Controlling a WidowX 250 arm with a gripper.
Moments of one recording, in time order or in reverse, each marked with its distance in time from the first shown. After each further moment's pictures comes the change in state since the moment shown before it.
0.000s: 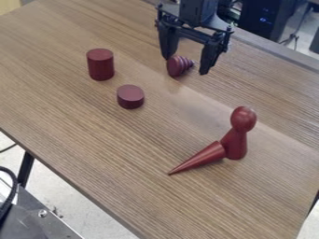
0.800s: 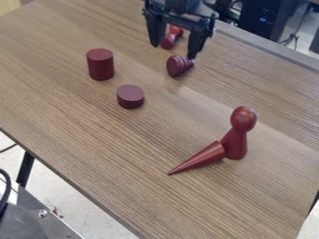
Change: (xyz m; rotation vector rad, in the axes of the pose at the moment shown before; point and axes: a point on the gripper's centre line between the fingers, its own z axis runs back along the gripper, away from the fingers) arm 0.016 0.033 0.008 0.007 -0.038 0.055
